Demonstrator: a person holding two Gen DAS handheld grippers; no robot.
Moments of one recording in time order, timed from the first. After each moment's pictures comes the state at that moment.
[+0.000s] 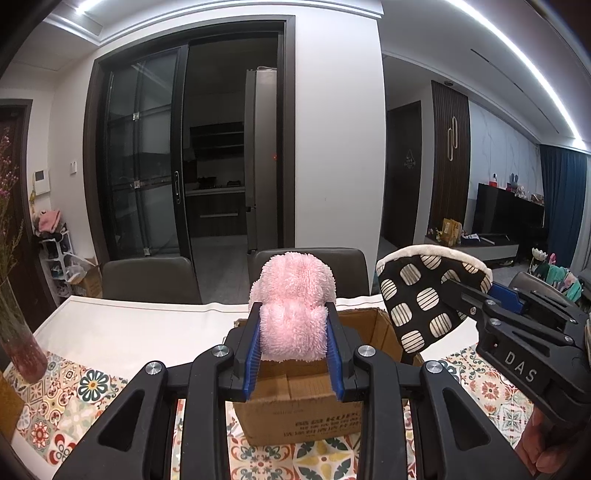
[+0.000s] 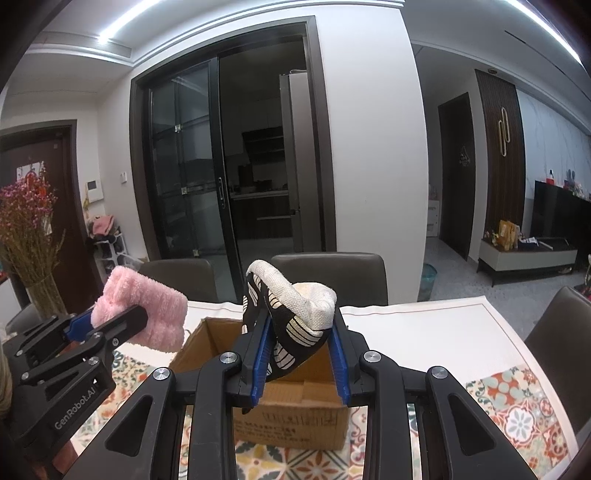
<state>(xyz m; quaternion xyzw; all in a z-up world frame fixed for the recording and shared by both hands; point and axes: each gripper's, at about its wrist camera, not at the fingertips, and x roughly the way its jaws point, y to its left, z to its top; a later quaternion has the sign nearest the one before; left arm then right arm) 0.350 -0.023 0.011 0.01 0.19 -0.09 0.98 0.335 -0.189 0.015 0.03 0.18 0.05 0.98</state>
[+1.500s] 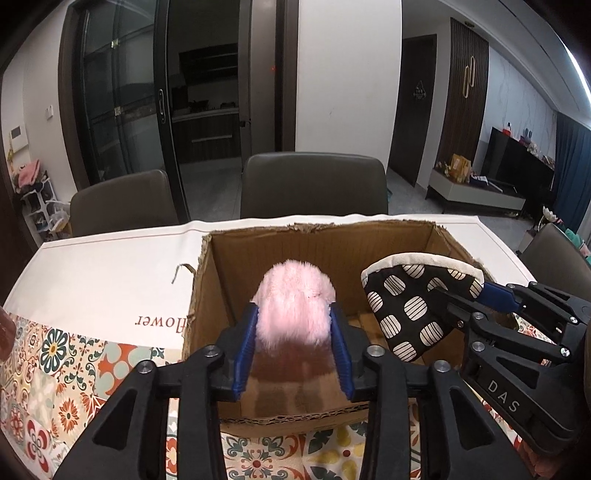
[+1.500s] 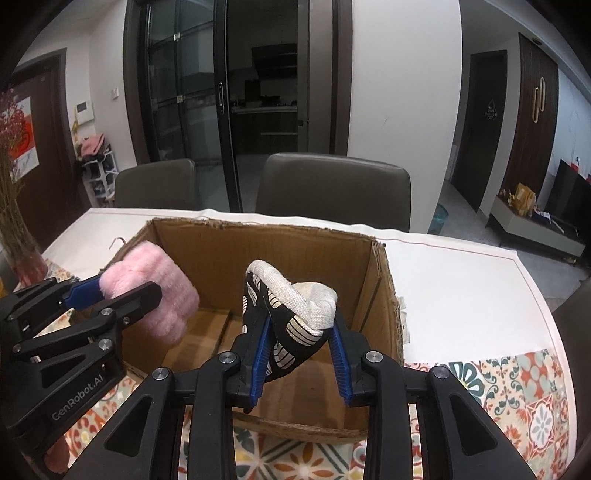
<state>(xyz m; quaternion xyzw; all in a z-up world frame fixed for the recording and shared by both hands) 0.451 -0.043 -0.080 0.02 0.35 -0.09 0.93 0.436 -0.174 -0.074 -0.02 0.34 0.06 0.94</state>
